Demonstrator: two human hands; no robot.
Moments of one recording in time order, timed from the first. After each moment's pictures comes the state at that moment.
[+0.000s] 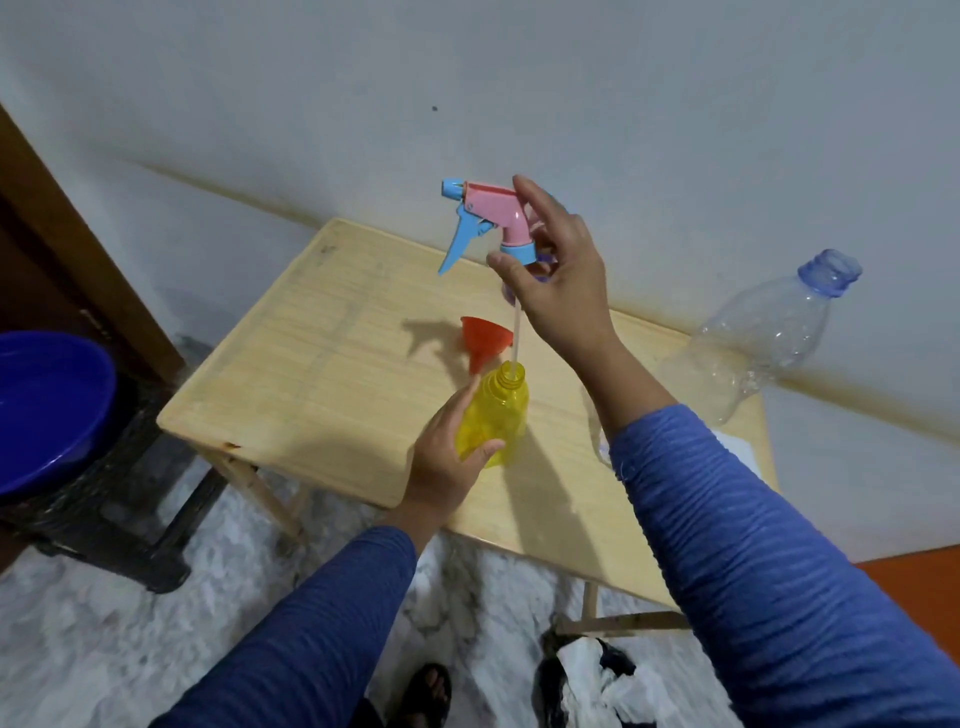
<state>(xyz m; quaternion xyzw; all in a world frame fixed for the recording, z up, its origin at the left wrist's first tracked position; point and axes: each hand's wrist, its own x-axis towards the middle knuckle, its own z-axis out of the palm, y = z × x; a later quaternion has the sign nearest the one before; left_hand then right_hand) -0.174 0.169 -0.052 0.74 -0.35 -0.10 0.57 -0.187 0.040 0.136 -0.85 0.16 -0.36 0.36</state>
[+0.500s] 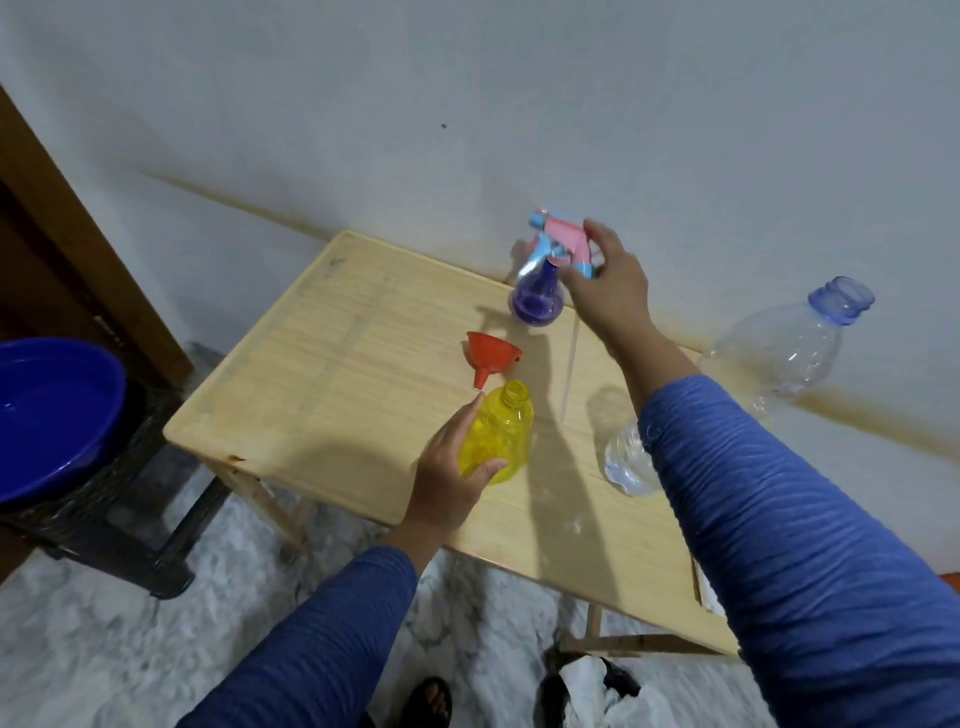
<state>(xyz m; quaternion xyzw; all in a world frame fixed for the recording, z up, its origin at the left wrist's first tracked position) -0.175 0.170 -0.048 0.75 -0.35 -0.09 0.55 -0.173 -0.034 0.120 -0.84 0.36 -0.26 0.33</state>
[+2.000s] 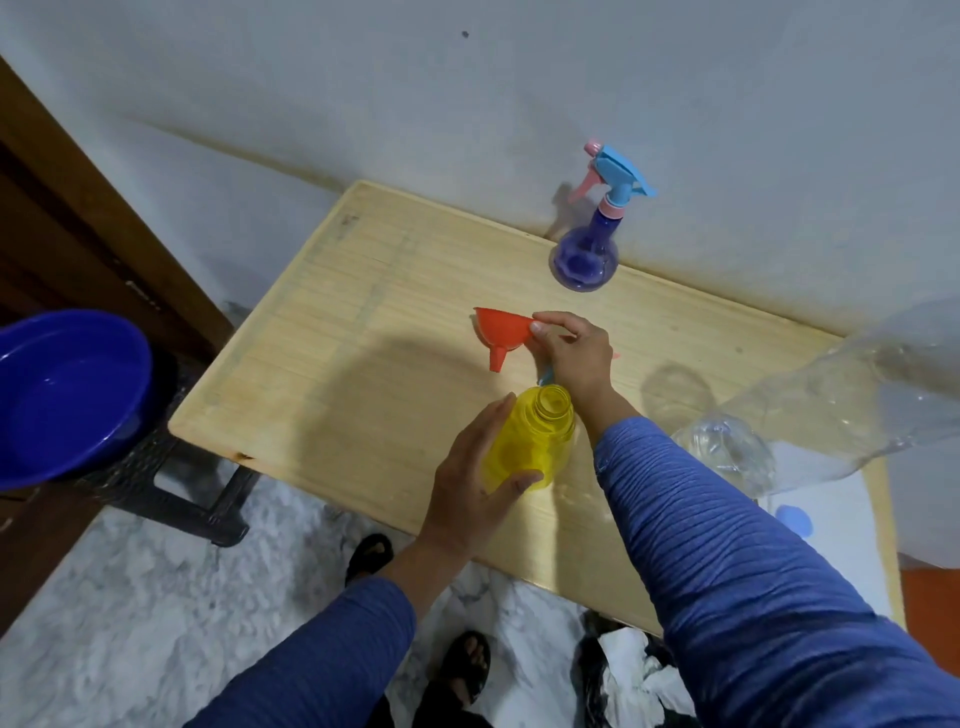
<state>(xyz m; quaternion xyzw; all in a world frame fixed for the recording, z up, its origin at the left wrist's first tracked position) -0.169 0.167 -0.056 0.75 -0.36 -0.09 0.54 -0.143 -0.027 -0.041 -0.66 0.41 -0.22 0.59</state>
